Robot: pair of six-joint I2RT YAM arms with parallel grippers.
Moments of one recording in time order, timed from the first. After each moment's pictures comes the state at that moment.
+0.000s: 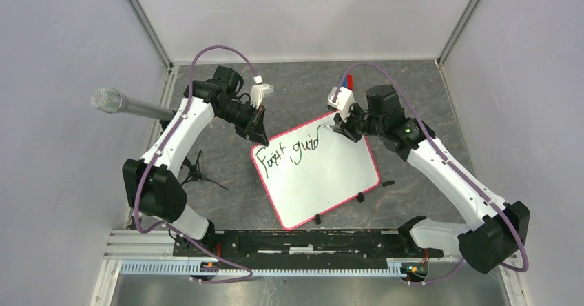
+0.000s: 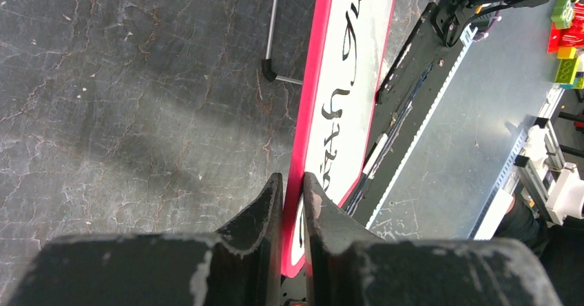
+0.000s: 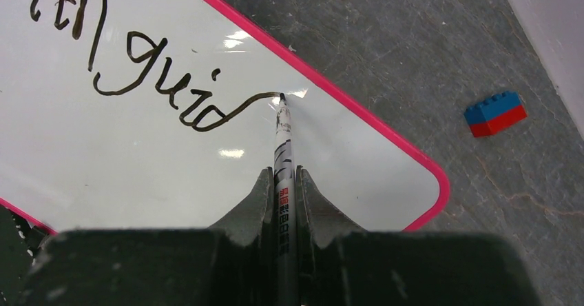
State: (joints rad) left arm -0.30 1.56 1.47 -1.15 0.75 0.33; right arm 0.51 1.22 1.12 -0.49 -0.35 -0.47
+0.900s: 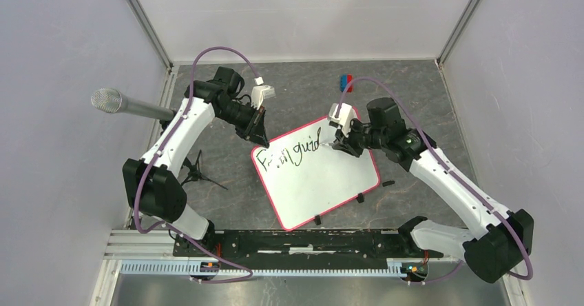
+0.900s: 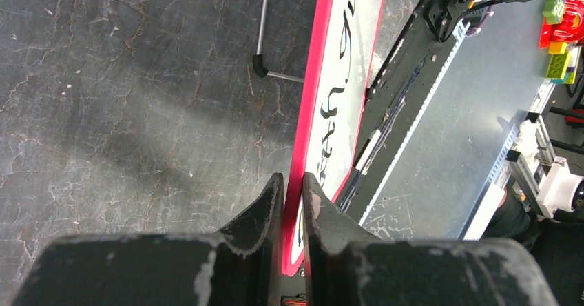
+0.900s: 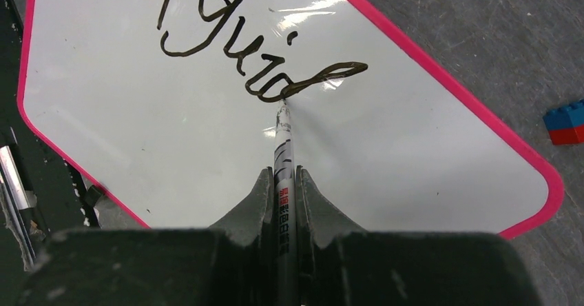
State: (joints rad) left arm -0.31 1.56 1.47 -1.17 0.76 0.33; right arm 0.52 1.15 1.00 -0.51 -0.46 -0.47
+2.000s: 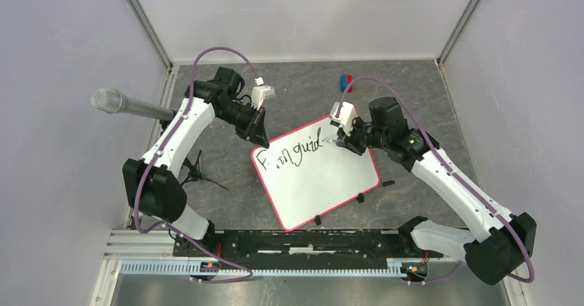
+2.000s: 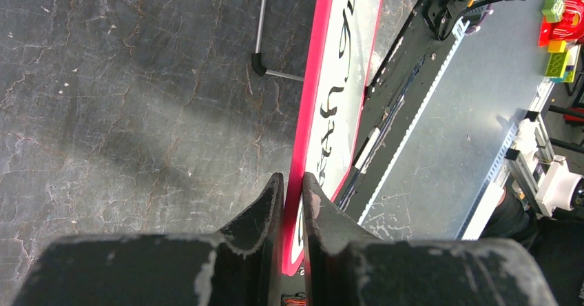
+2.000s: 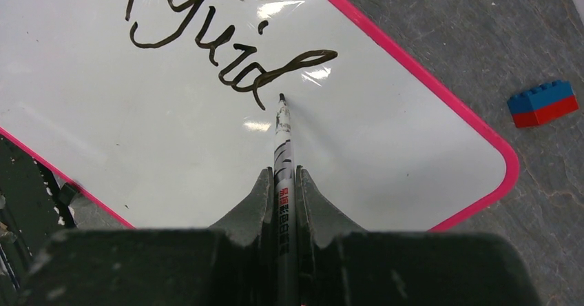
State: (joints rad) left arm -0.31 1.56 1.47 -1.18 0.76 0.33; right arm 0.52 1.13 1.01 -0.54 -0.40 -0.50
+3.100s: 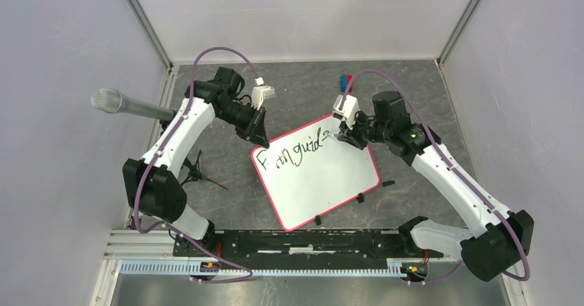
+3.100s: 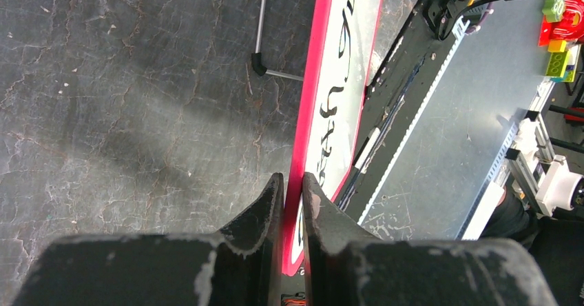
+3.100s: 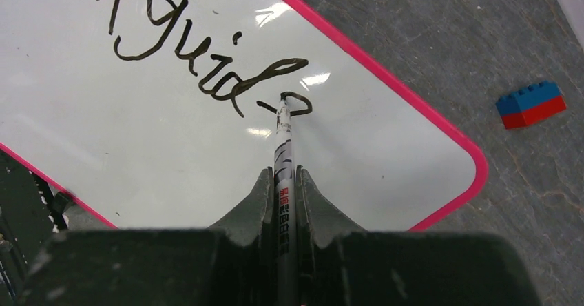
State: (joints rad) left arm -0.31 1.56 1.47 -1.18 0.76 0.33; right arm 0.47 1.16 1.06 -0.54 -0.44 -0.51
